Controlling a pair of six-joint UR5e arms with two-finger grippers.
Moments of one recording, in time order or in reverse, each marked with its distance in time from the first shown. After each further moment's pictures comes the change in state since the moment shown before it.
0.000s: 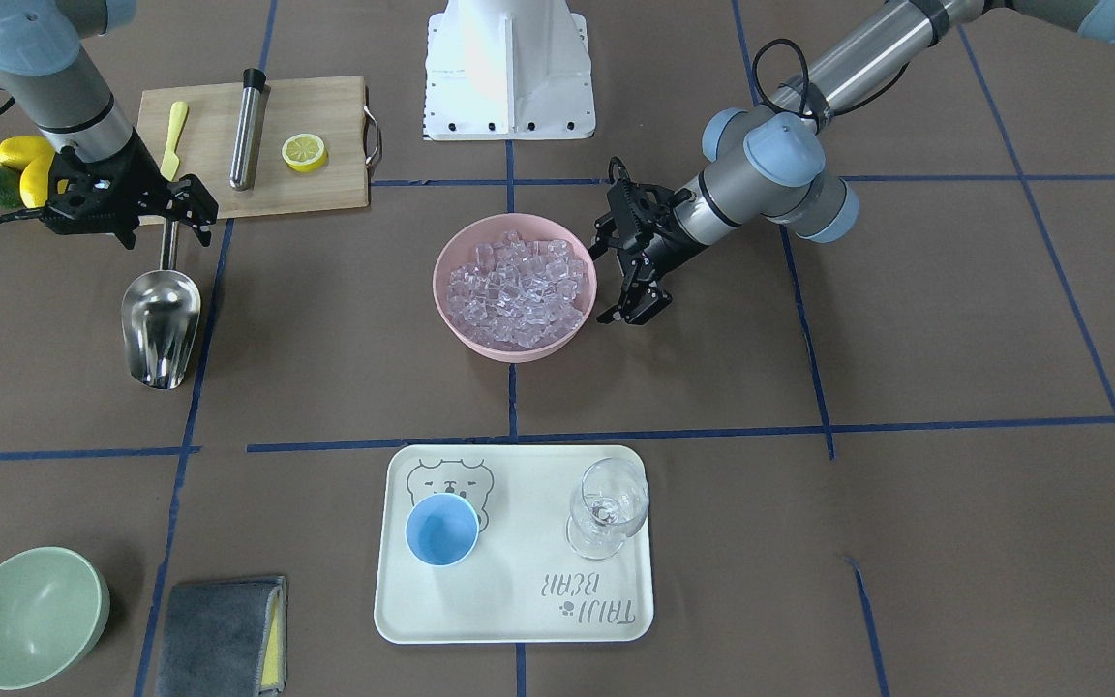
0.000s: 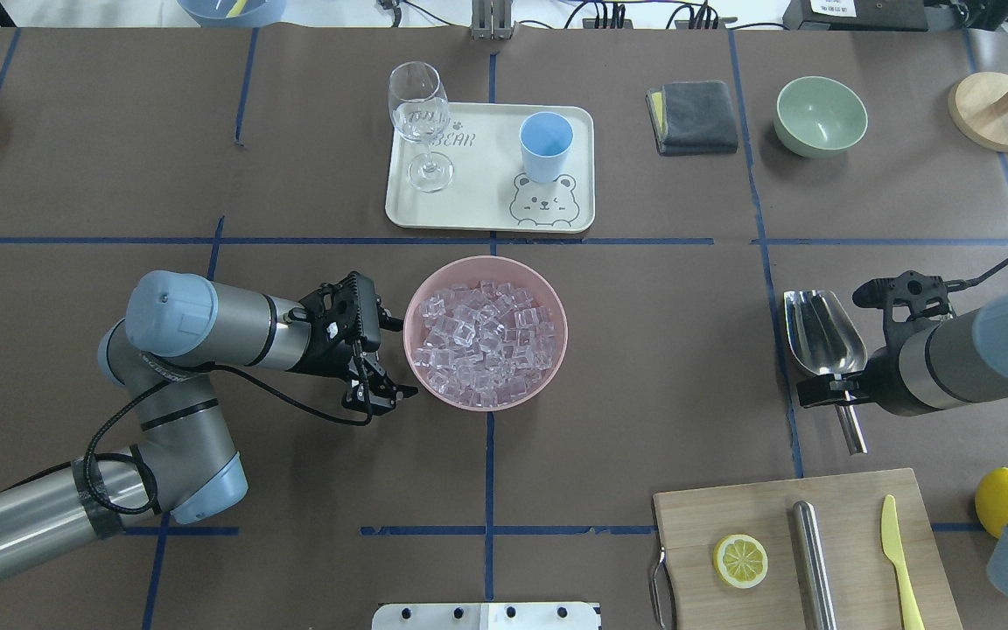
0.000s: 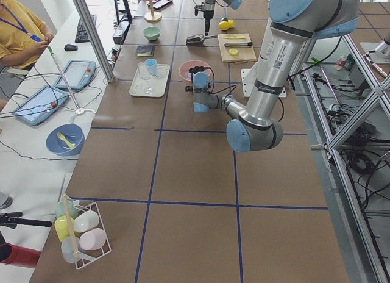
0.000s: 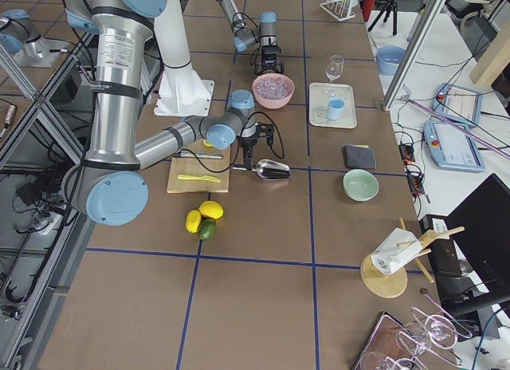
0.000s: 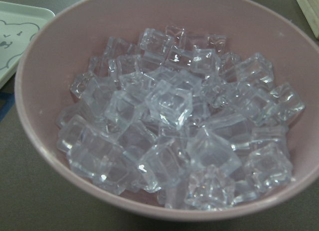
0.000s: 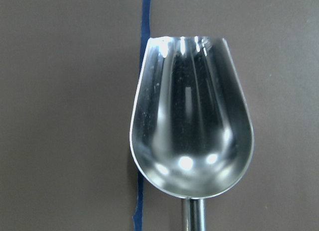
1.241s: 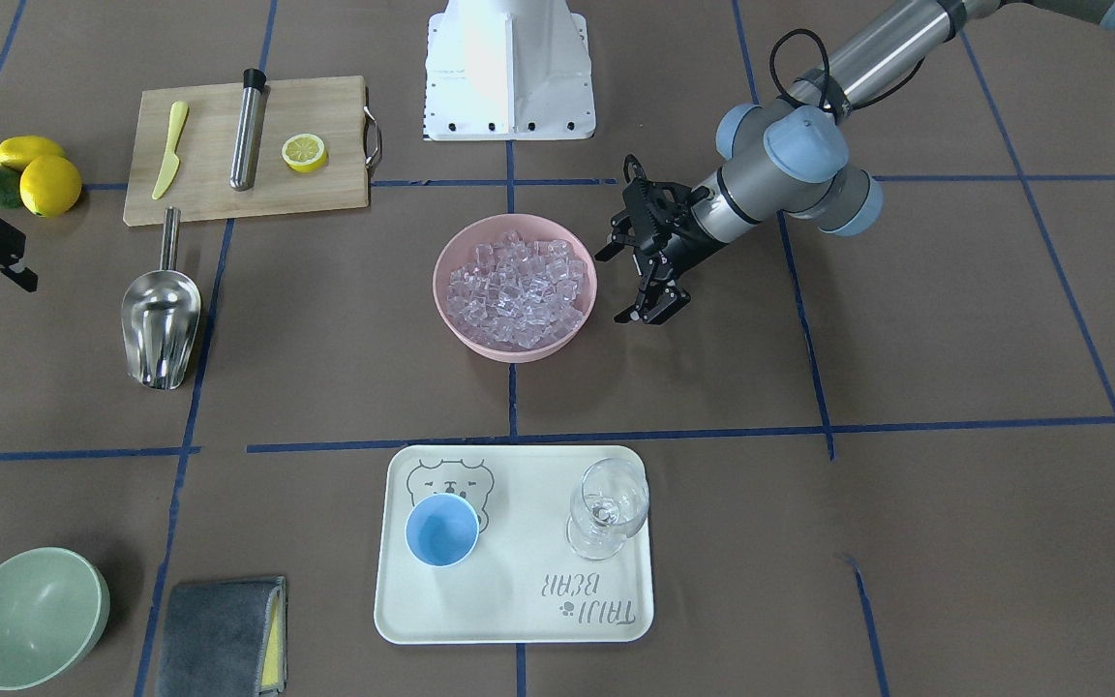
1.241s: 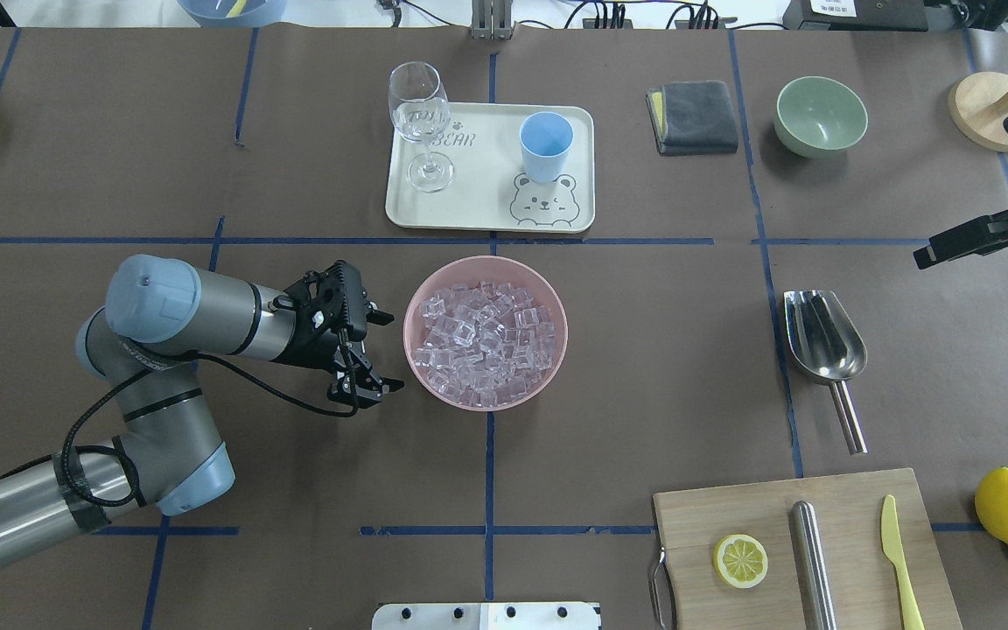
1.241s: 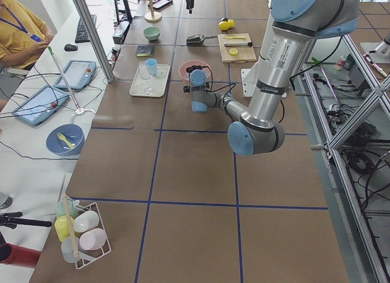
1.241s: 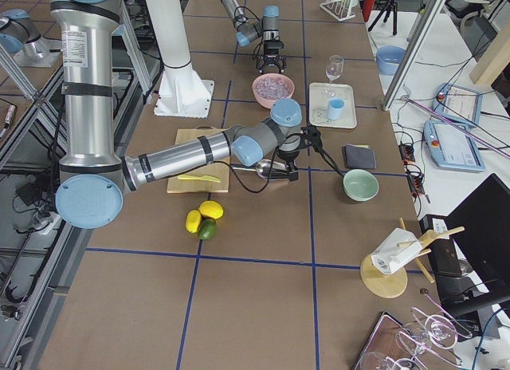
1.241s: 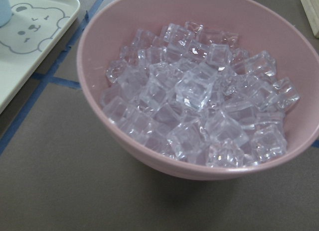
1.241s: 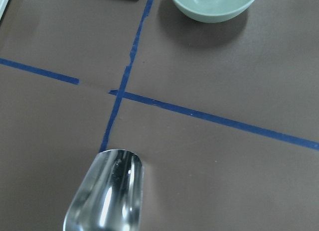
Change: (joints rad) left arm -0.018 0.015 -0.027 0.034 -0.023 0.003; right arm 0.516 0.101 -0.122 0.000 0.413 -0.529
